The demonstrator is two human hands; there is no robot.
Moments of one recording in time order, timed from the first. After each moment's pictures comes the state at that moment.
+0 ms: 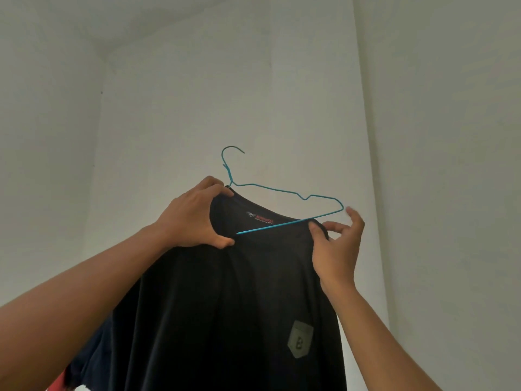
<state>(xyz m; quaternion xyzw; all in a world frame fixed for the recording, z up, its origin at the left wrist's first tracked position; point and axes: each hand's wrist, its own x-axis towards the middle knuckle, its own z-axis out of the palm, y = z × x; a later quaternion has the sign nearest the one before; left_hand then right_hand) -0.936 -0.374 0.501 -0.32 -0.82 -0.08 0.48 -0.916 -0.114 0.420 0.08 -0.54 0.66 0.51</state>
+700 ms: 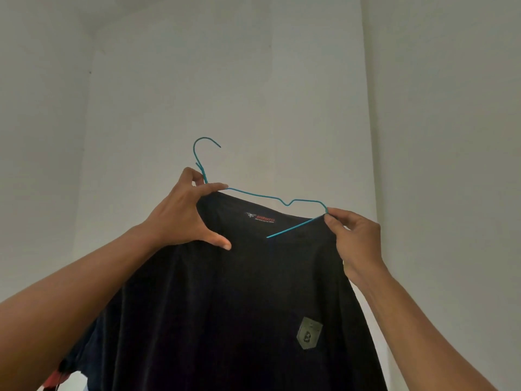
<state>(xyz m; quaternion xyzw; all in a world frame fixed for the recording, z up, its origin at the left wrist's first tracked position) -0.955 -0.397 0.474 -0.31 -0.80 -0.16 0.48 -0.934 -0.083 0.418 0.09 -0.58 0.67 0.45</state>
